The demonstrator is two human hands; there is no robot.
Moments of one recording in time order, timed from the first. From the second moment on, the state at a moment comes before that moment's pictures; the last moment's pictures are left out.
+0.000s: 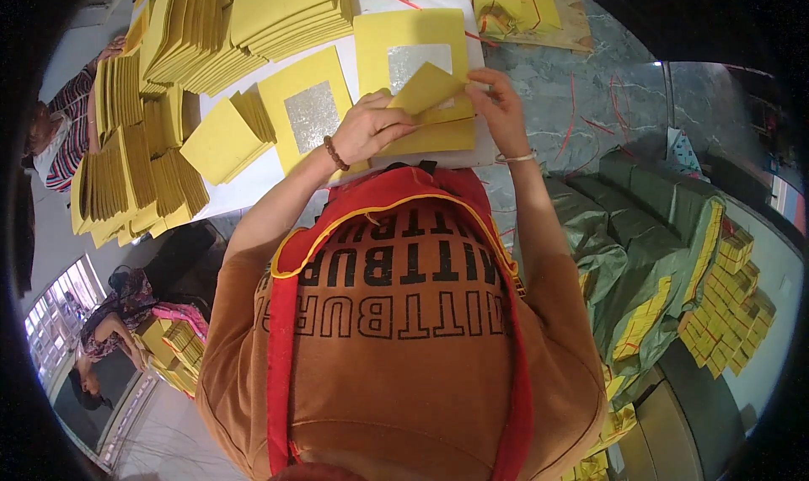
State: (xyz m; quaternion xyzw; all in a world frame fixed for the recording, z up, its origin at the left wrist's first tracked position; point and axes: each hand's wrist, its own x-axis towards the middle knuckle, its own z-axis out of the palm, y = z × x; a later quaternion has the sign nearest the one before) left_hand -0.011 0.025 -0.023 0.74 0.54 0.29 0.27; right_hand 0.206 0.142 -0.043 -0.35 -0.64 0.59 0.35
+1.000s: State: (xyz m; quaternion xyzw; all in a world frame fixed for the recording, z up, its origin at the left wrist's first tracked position) left_hand 0.004 0.020 -0.020 0.74 0.58 0.29 0.18; right_hand 0.195 0.100 -0.017 -0.47 -0.48 0.69 0.27
